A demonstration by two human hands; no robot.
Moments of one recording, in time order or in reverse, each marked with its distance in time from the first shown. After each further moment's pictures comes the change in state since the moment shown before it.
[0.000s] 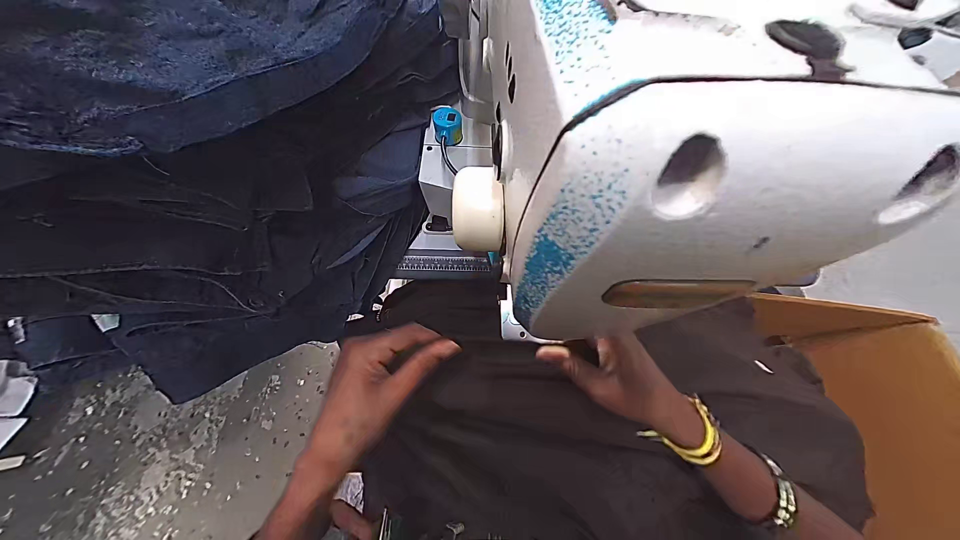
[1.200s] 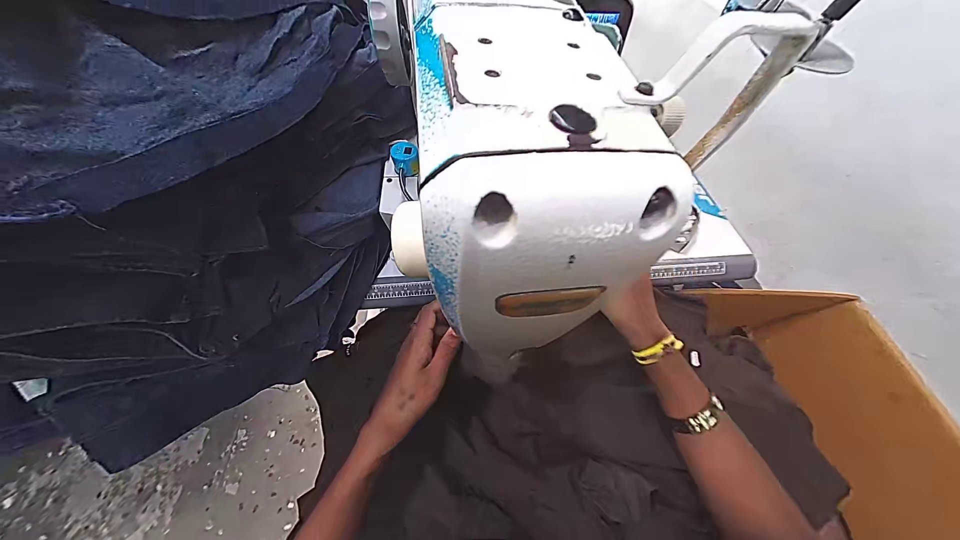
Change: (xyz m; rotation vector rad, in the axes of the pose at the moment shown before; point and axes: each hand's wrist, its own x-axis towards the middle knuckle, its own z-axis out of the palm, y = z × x) left_hand 0.032 -0.011 0.069 -0.118 -0.103 -0.173; right_hand 0.016 0.079 -0.066 -0.868 0.218 0.282
